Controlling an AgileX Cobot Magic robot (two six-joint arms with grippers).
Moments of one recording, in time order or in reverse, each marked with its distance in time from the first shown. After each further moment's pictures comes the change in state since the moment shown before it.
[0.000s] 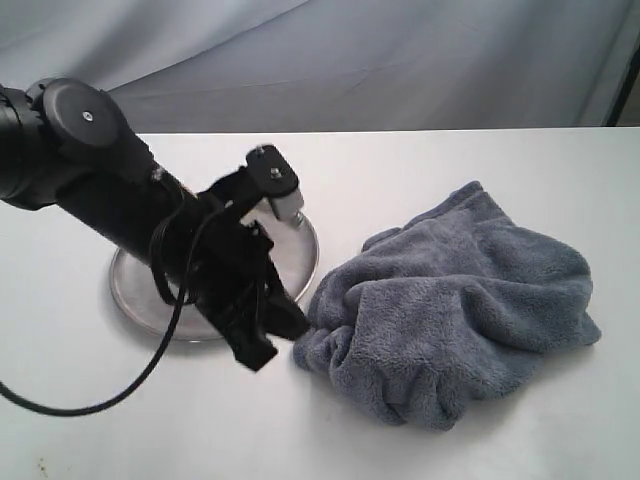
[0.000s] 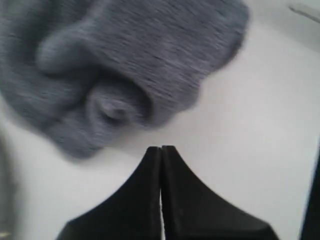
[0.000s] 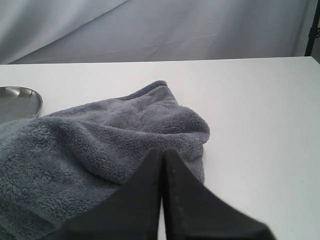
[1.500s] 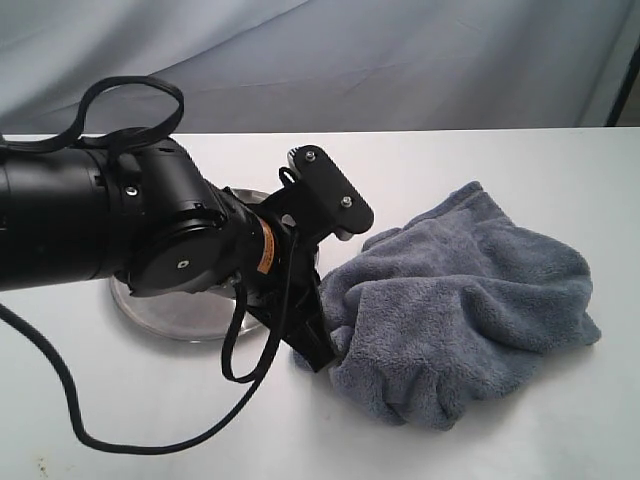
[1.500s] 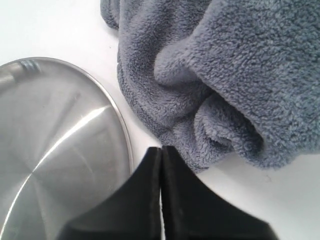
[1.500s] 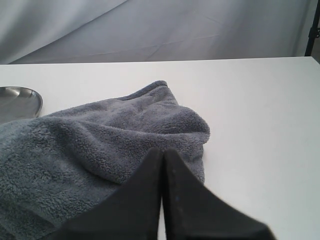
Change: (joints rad) left arm -0.309 0.002 0.000 1.039 -0.349 -1.103; right arm 0.000 0.000 0.000 0.000 0.000 0.000
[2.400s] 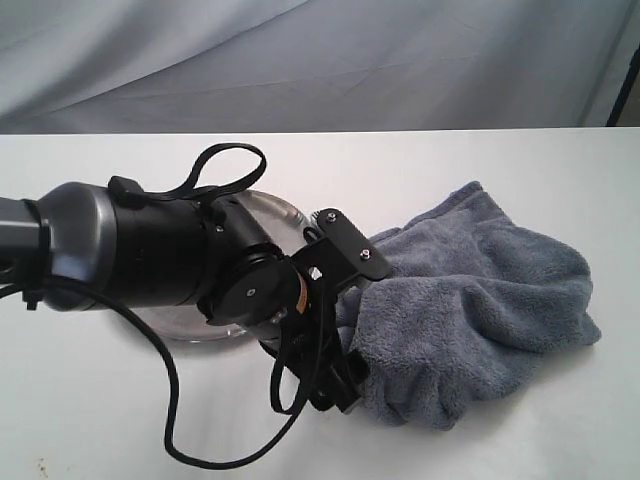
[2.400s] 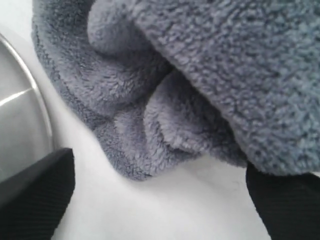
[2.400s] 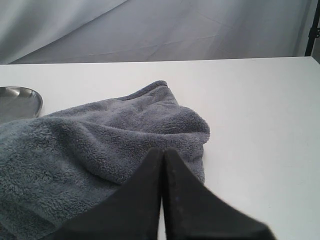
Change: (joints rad) left arm 0.000 0.183 -0.023 -0.190 -0.028 0.063; right arm 0.000 0.000 0.000 0.000 0.000 0.000
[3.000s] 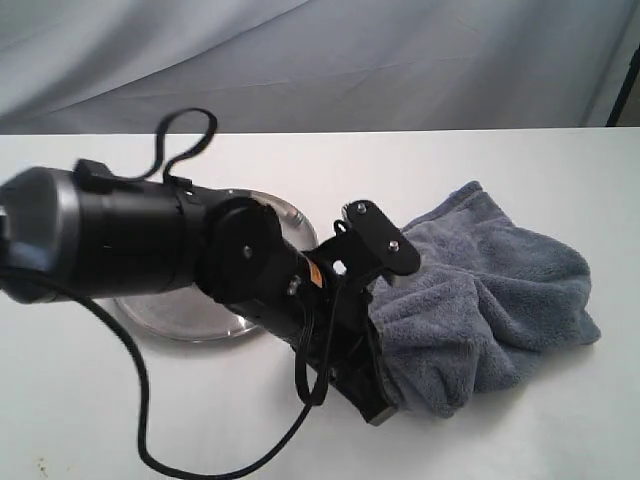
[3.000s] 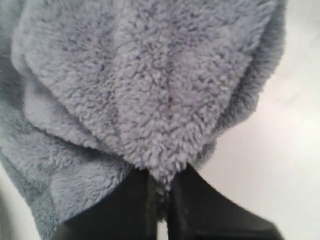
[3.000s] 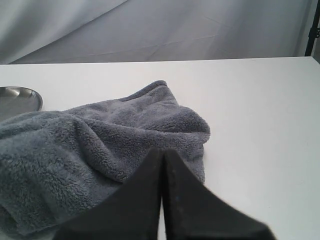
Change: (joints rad) left arm 0.000 -0.063 -0.004 -0.478 -0.039 0.516; right arm 0.000 0.000 0.000 0.000 0.000 0.000
